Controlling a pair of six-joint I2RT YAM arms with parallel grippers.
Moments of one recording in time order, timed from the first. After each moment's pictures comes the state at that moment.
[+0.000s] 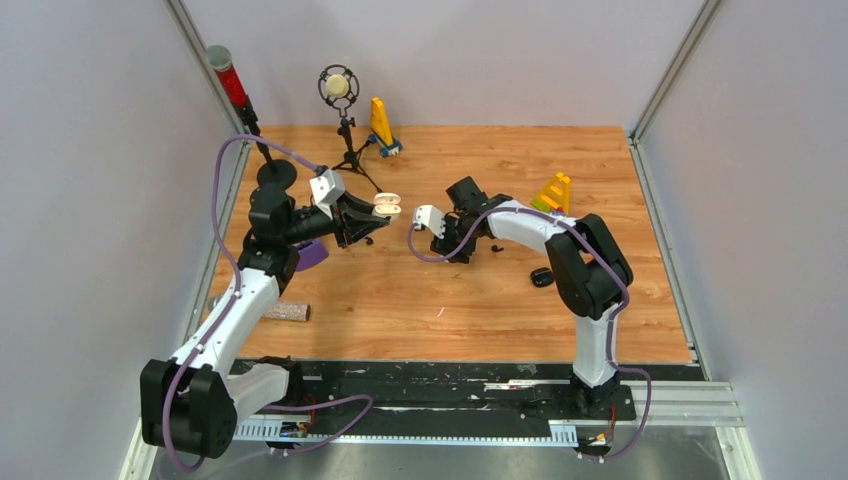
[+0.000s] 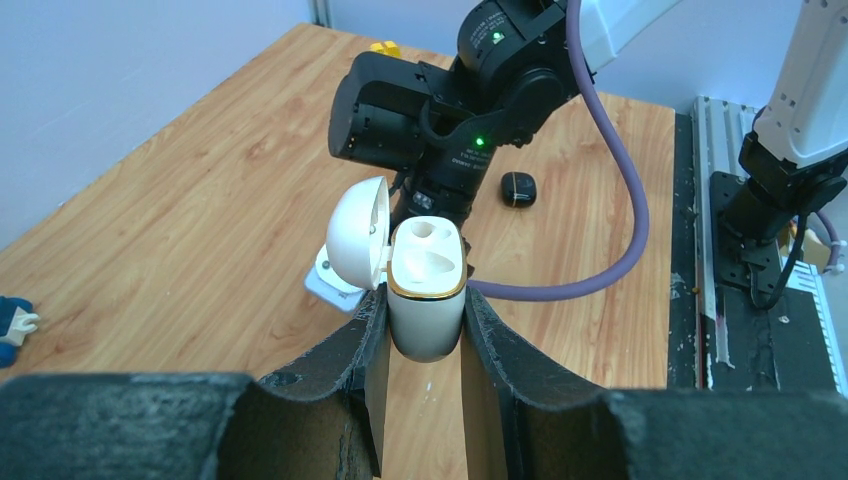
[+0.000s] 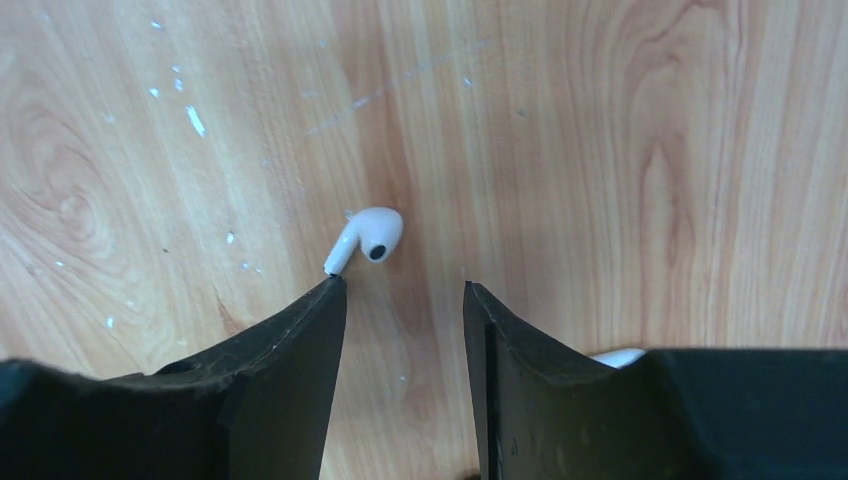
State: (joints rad) left arm -0.18 1.08 0.75 0.32 1.05 -0.01; right arm 0.58 1.98 1.35 -0.48 -0.32 -0.79
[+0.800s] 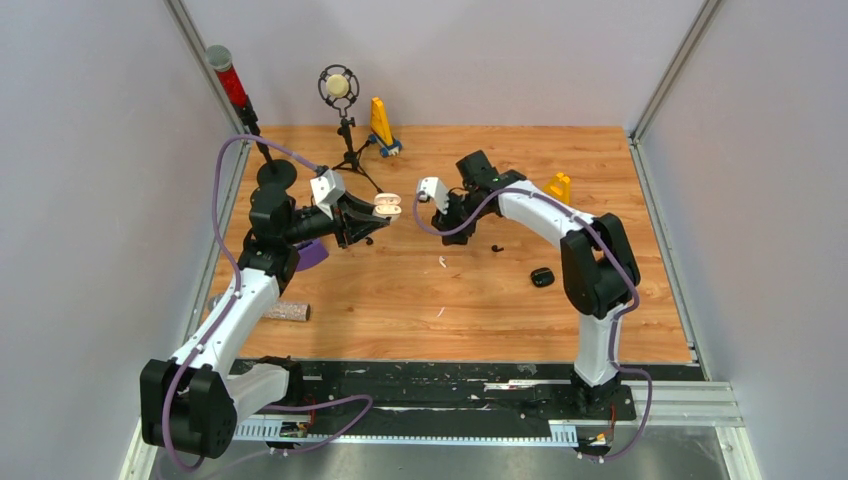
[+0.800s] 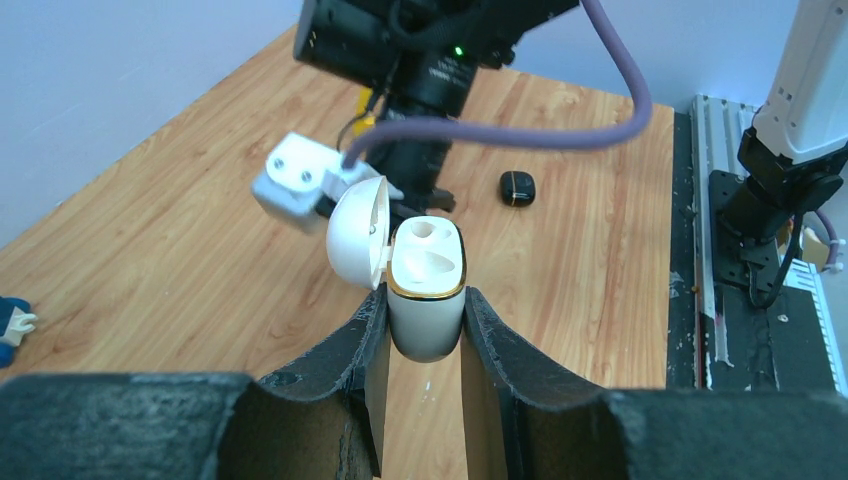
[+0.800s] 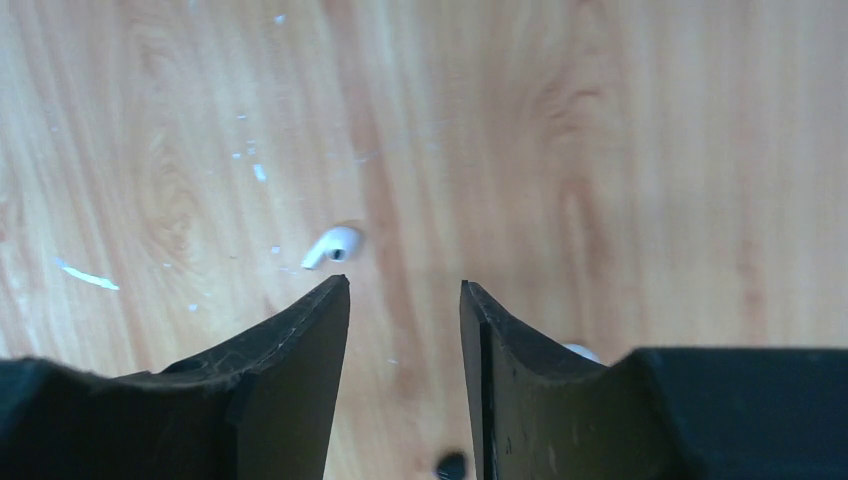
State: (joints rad) left arm -0.19 1.08 0.75 0.31 1.05 -0.01; right arm 0.55 1.96 1.50 -0.63 -0.50 -0.73
